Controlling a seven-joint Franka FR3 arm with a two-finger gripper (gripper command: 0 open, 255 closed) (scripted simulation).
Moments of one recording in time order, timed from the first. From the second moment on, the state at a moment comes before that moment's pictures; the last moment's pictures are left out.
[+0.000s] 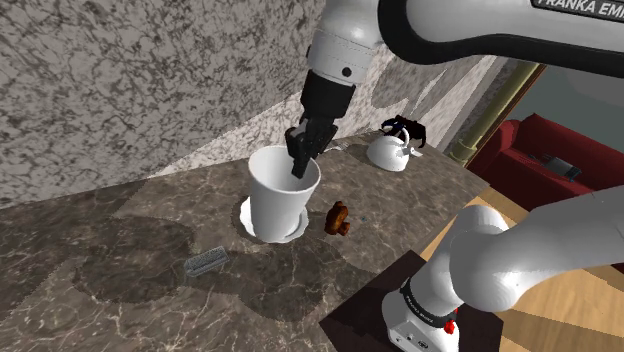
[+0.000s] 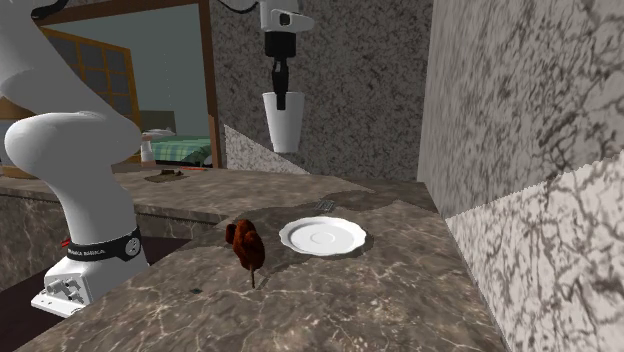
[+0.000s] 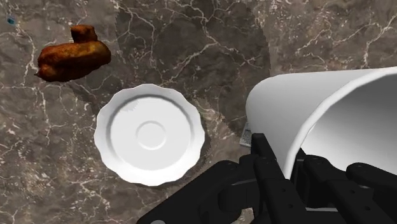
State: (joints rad) arm 0.22 -0.53 0.23 -2.23 0.26 1.73 0.27
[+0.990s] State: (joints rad) arm 0.30 -0.32 0.53 -1.94 0.29 1.74 0.67
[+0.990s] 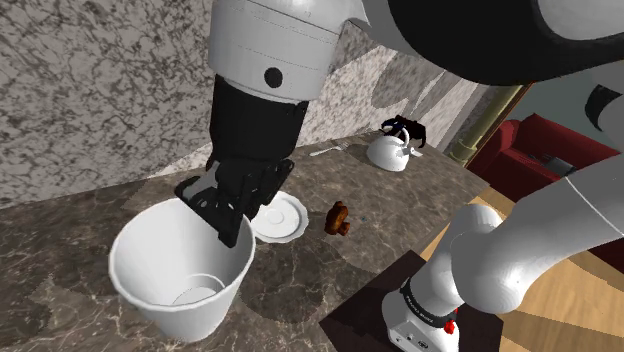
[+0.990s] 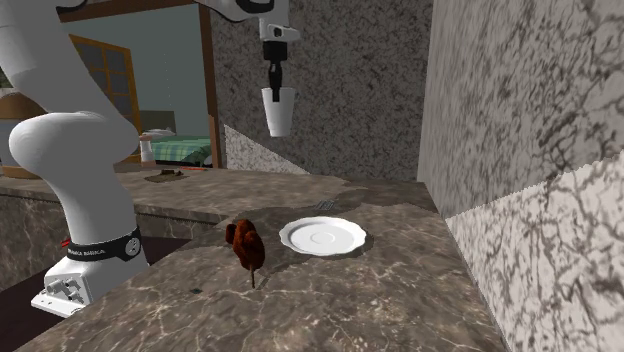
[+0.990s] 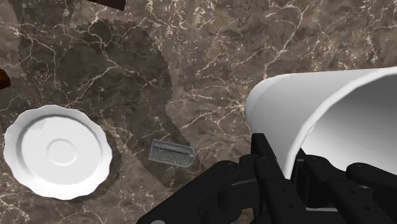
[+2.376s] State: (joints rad) arm 0.33 -0.18 0.66 -2.03 0.24 1.97 0.79
